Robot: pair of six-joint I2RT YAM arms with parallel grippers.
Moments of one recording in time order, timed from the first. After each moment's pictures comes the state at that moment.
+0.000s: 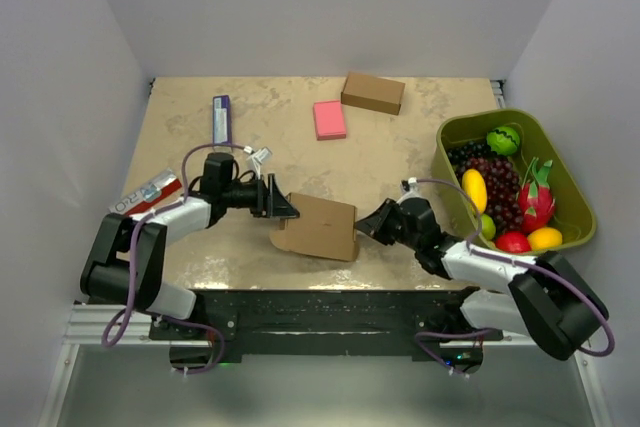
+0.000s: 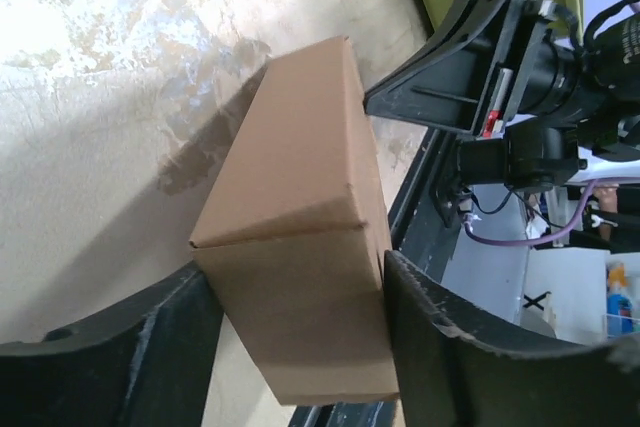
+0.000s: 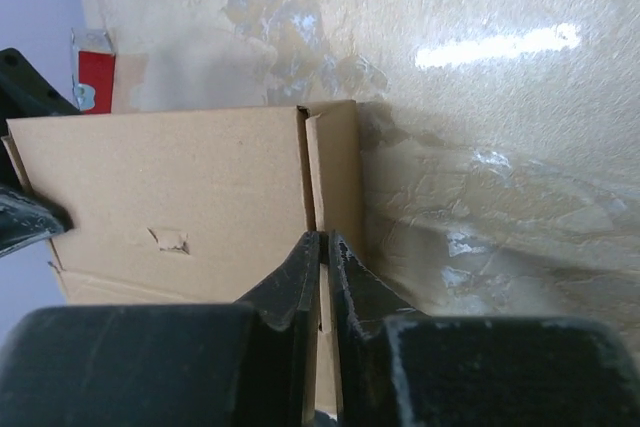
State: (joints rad) left arm -0.24 1.46 0.62 0.14 0.96 -0.43; right arm 0.60 1.23 0.28 0.42 -0.10 1.06
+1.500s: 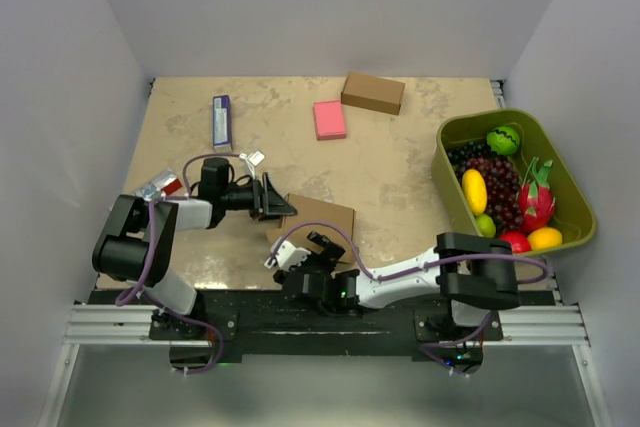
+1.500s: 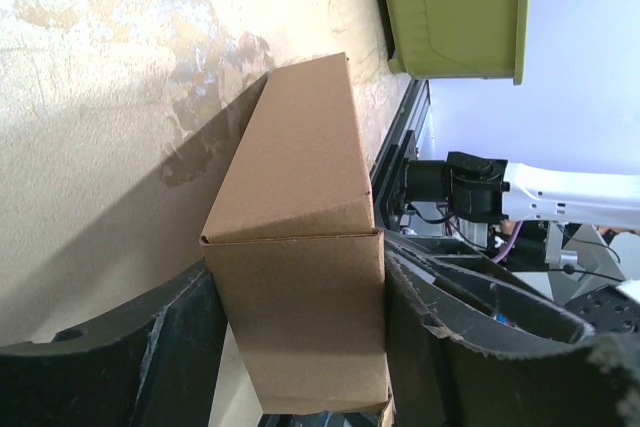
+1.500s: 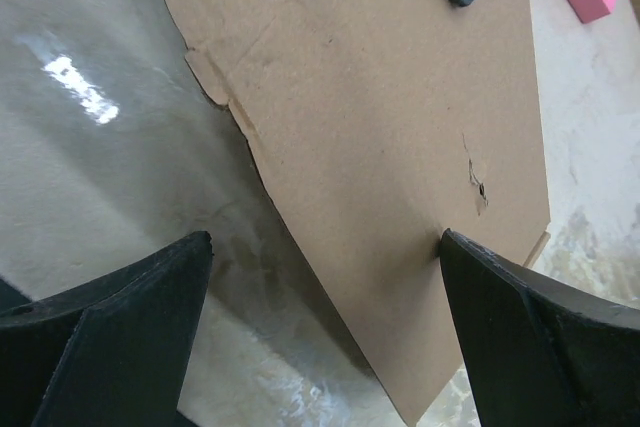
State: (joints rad) left arm -0.18 1.61 0.56 0.40 1.07 -0.67; right arm 1.49 1.68 0.81 0.09 0.91 0.07
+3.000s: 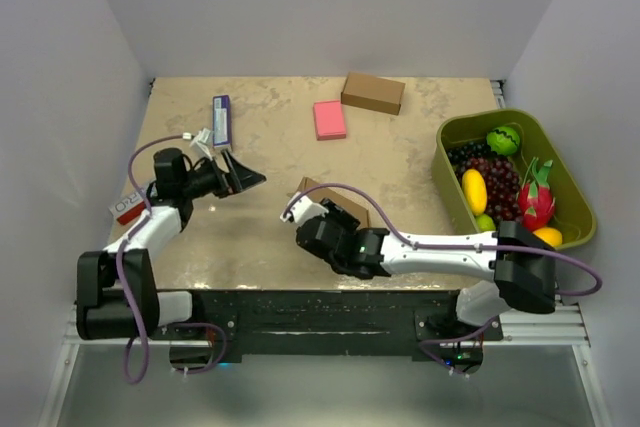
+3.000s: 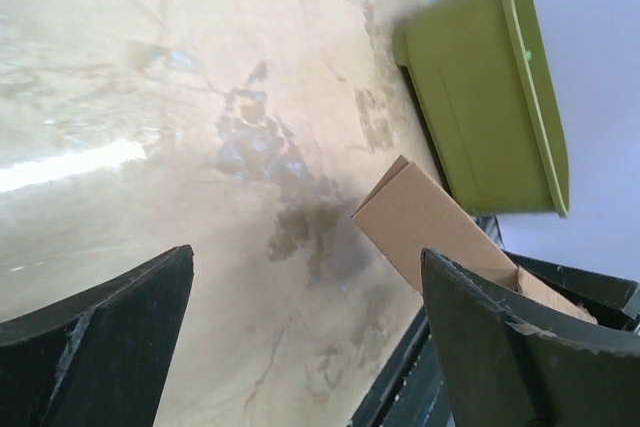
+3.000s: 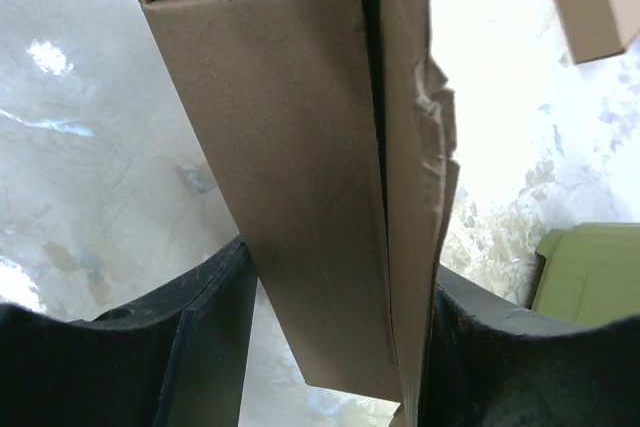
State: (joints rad) left arm 0.05 1.30 0.57 0.27 0.90 -0.58; right arm 1.28 1.50 0.94 -0.27 0.81 -0.01
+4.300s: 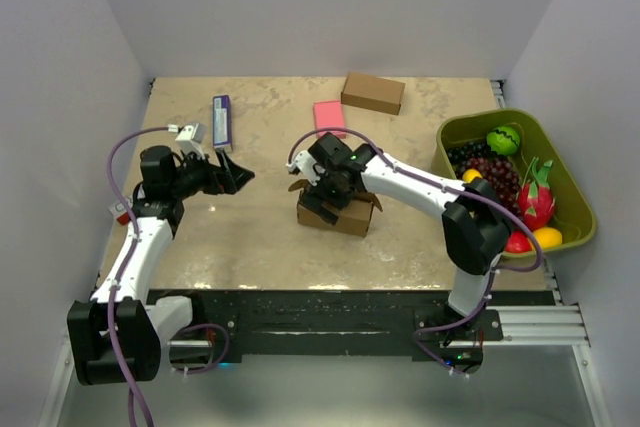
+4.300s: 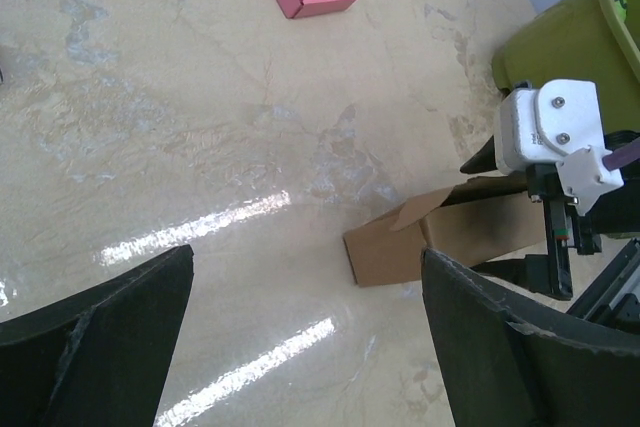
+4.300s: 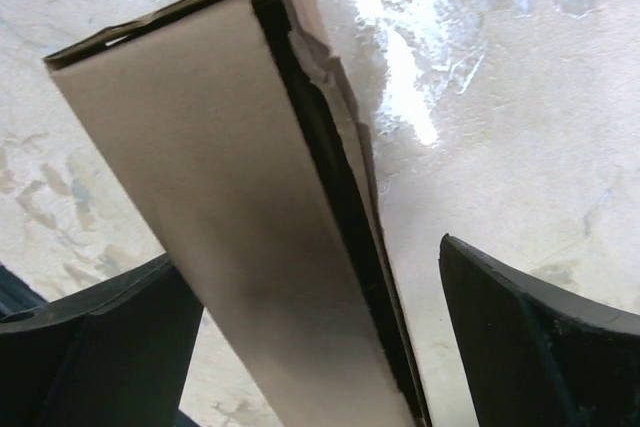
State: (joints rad) left arm 0.07 1.05 0.65 -0.03 0.68 -0.28; right arm 0.80 1.83 1.43 -0.77 -0.02 -0.27
